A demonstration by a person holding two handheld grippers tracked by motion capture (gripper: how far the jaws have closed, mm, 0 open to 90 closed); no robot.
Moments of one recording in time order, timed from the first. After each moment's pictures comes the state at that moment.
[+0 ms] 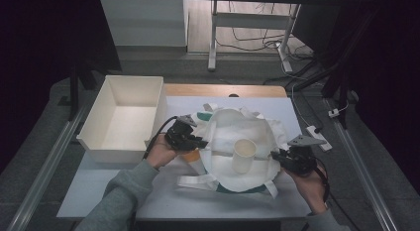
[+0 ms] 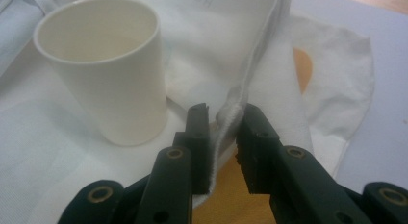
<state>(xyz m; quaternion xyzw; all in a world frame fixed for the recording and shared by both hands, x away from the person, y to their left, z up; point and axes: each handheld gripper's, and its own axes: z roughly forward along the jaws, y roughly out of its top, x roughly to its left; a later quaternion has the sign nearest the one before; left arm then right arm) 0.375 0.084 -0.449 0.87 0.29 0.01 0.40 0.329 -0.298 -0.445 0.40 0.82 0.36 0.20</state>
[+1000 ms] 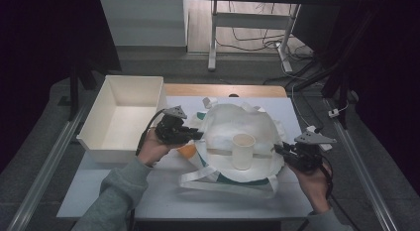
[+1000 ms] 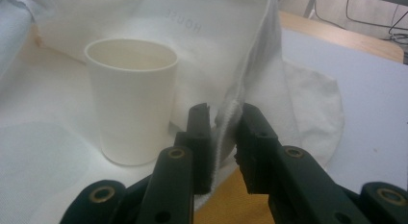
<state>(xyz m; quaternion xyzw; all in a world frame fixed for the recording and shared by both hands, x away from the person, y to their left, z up) 0.367 0.108 -0.419 0.84 0.29 0.03 0.45 0.324 -0.301 -0.424 0.39 0.80 0.41 0.23</state>
